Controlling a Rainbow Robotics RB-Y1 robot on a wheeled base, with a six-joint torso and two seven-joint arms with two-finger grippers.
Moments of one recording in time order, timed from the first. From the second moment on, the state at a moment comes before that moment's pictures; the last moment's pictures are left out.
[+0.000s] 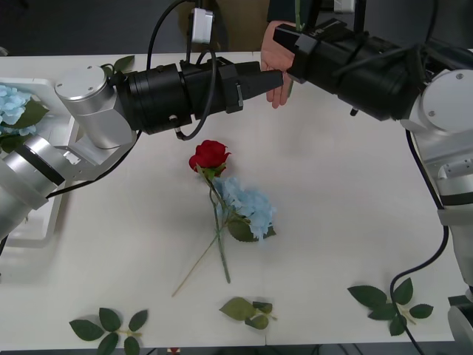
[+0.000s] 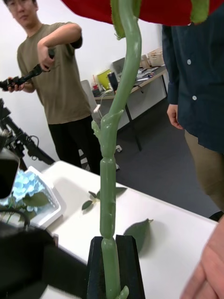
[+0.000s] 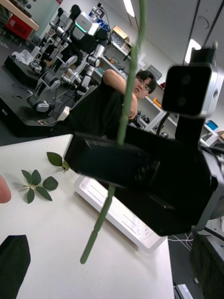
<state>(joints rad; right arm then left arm) -0.51 -0.37 0.05 -1.72 -1.40 0.70 2.21 -0.75 0.60 -0.59 -1.40 2.44 0.65 -2.66</state>
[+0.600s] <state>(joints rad) -0.75 -0.31 0.04 -1.72 -0.90 0.85 1.60 -0.75 0.60 -0.59 -1.40 2.44 0.65 -2.66</state>
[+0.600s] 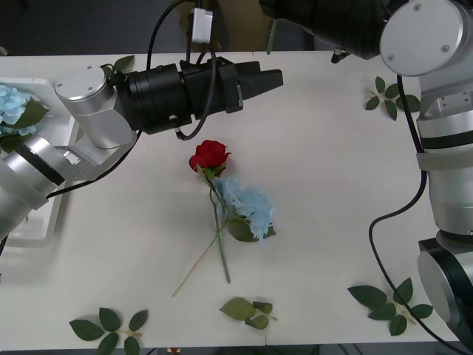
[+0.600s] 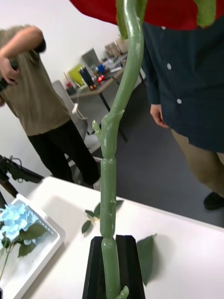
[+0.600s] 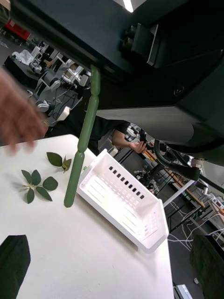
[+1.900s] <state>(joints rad) -0.78 -0.31 0.03 -1.72 -0.83 0.87 1.45 -0.75 0.60 -0.59 -1.40 2.44 0.65 -2.66</state>
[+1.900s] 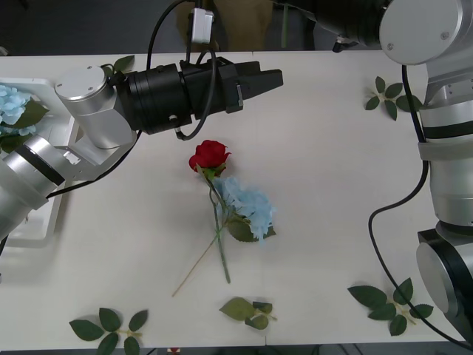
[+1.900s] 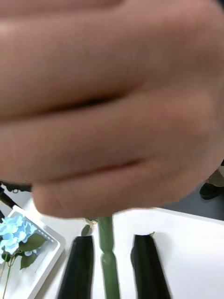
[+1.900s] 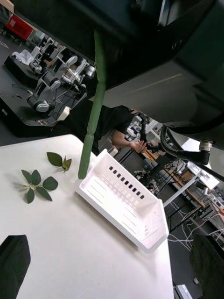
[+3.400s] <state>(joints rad) -0.36 -0.61 -0.04 -1.50 -1.75 1.02 2.56 -0.74 0.63 -0.61 -1.39 2.45 0.65 -2.66</state>
